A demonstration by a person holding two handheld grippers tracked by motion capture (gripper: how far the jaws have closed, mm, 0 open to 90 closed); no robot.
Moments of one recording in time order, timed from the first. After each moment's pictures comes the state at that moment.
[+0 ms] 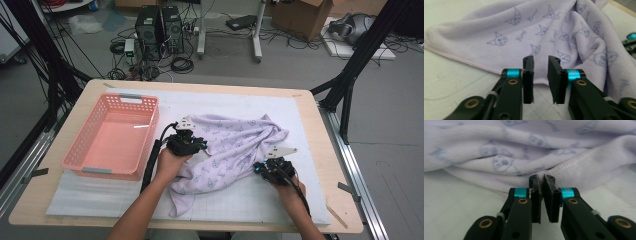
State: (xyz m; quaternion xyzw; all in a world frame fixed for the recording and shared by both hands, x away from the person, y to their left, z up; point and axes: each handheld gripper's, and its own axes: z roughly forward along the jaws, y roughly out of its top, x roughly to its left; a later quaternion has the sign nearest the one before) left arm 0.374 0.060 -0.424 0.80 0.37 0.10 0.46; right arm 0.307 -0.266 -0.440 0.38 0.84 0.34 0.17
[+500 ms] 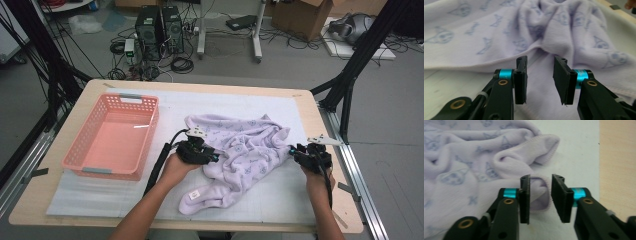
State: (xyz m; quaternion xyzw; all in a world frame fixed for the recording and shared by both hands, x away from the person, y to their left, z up) left arm 0.358 0.027 -0.426 0.83 0.30 0.01 0.46; right arm 0.325 -0.361 -0.425 0.53 0.72 0.36 0.26
